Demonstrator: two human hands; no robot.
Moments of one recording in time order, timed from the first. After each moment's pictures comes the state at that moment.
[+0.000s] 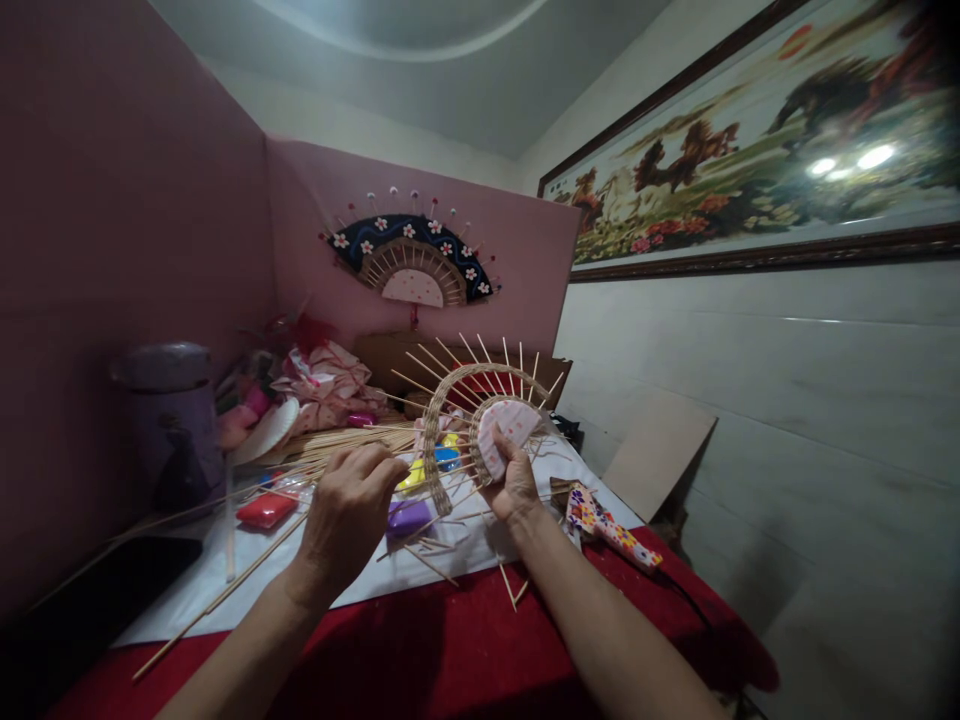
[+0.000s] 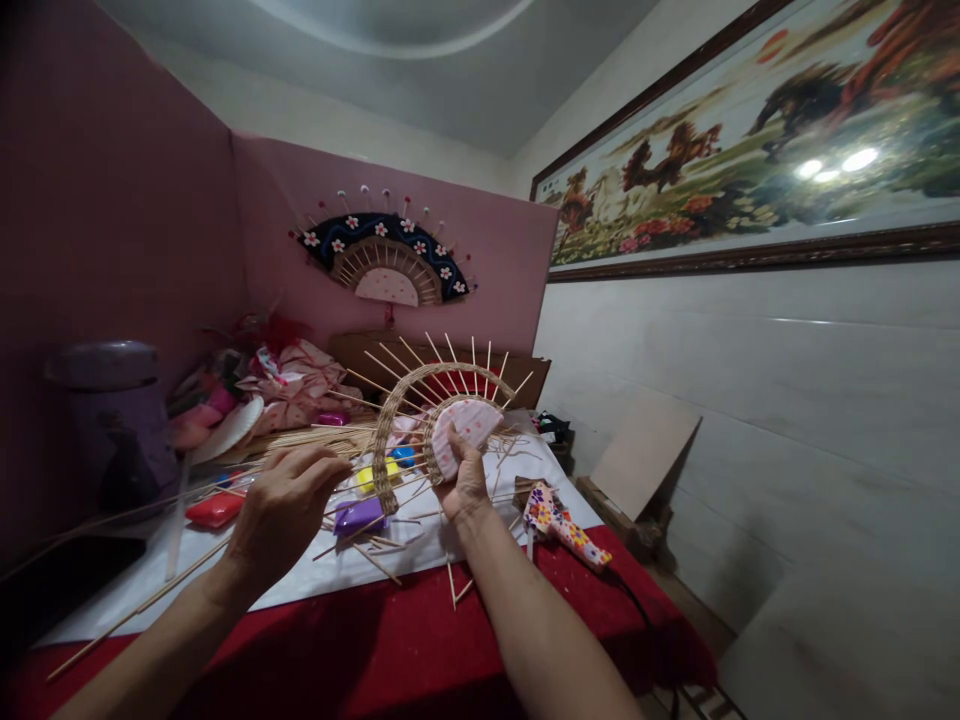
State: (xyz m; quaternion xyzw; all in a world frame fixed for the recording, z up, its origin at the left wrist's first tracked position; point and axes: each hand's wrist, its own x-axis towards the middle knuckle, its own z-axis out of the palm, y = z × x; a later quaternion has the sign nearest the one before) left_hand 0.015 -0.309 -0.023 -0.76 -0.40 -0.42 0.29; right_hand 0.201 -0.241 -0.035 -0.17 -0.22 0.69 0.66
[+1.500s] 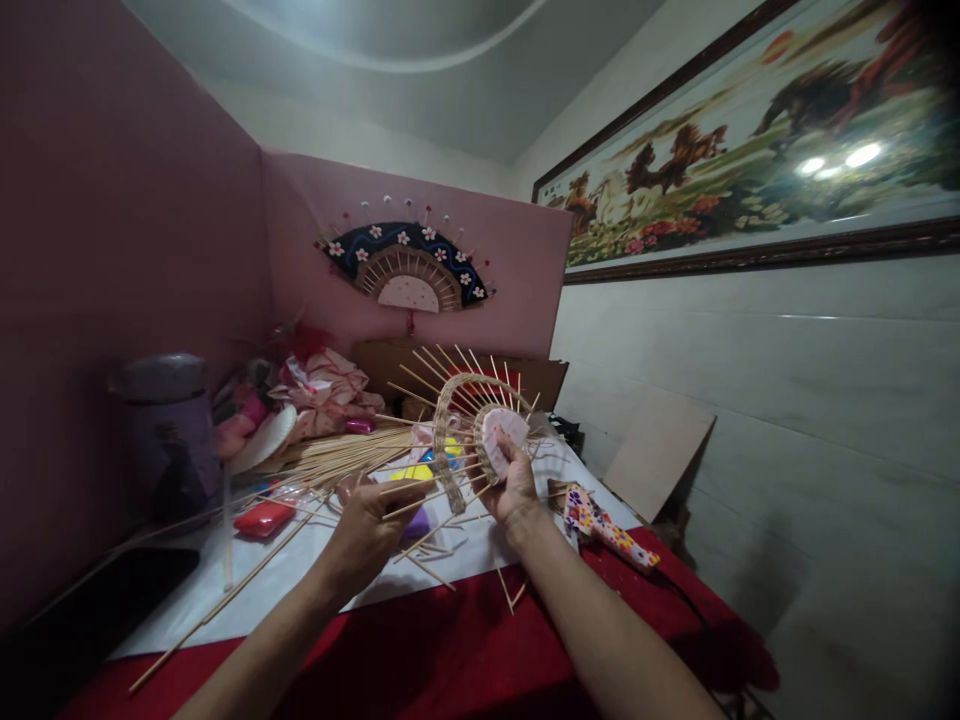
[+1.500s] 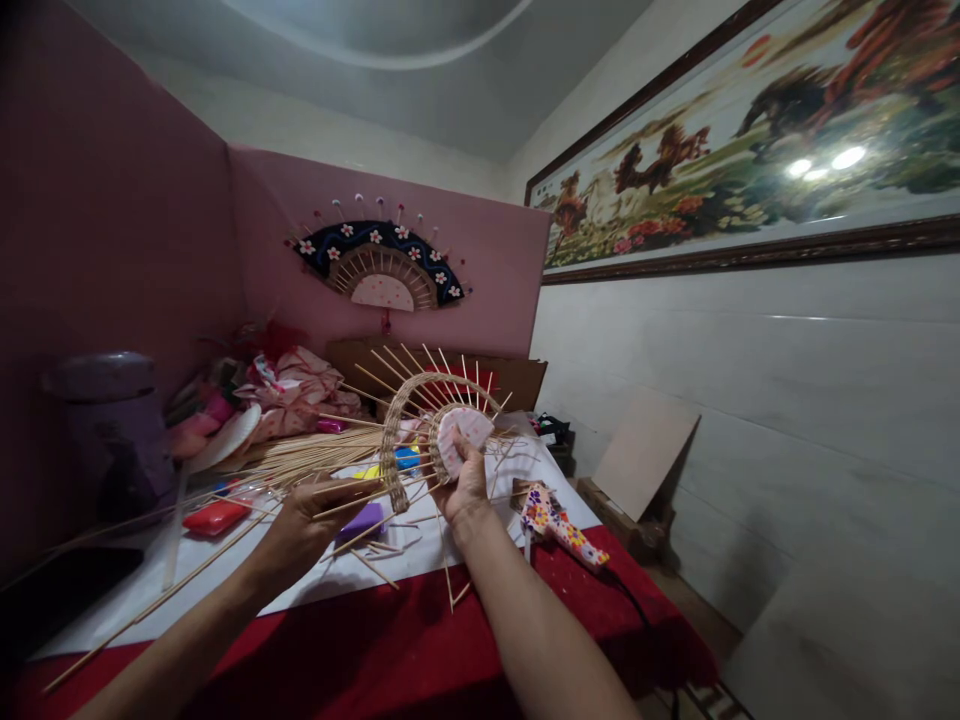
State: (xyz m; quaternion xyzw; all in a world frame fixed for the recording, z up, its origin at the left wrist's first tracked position) left_hand 0.032 -0.308 -0.037 -0.74 -0.39 -0.50 -0.22; right_hand 0.208 -0.239 -0.035 -0.16 -0.17 0.72 0.66
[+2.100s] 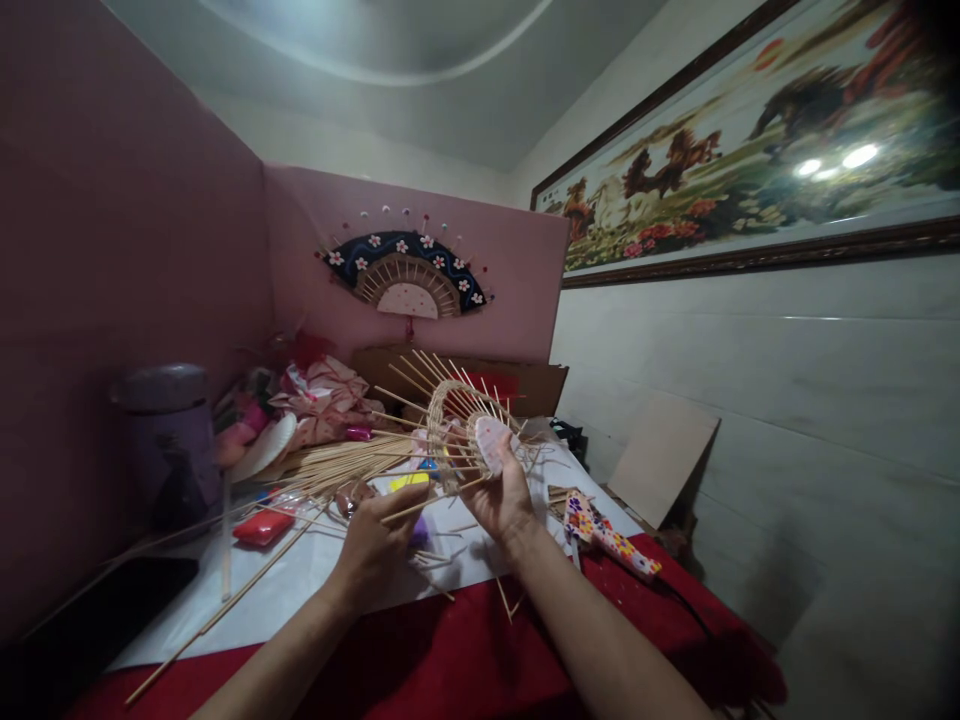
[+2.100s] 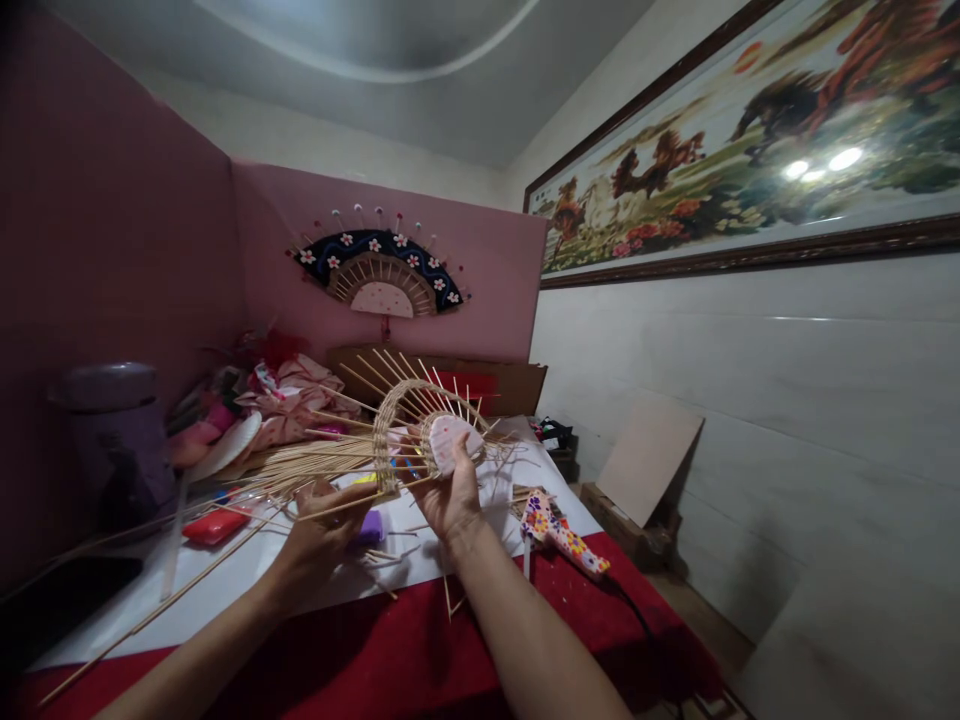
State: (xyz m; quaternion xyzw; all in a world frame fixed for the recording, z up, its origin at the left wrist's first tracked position) left_hand 0.036 -0.286 -0.065 -0.73 -0.43 -0.51 -0.15; right_hand 0.201 -0.251 -0.036 -0.02 -0.26 0.75 0.60
